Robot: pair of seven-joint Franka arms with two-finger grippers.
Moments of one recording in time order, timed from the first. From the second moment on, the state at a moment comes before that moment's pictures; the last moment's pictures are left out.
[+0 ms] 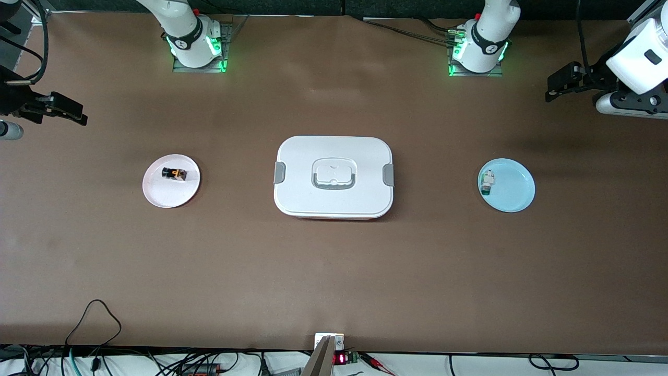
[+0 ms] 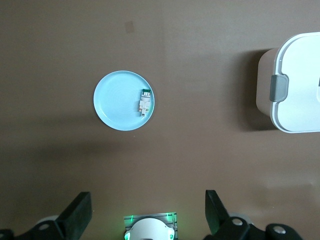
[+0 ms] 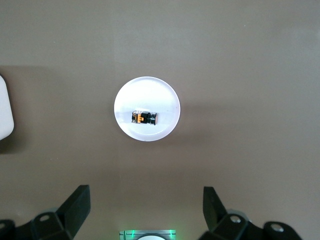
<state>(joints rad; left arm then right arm) 0.00 -0.02 -0.08 -1.52 -0.05 1.35 -0.03 0.07 0.01 -0.11 -1.63 -0.02 1.52 -0.02</state>
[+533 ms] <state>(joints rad) 0.00 -0.02 -0.08 -1.52 -0.05 1.35 -0.03 0.07 0.00 -0.11 -1.63 -0.02 1.50 -0.02</state>
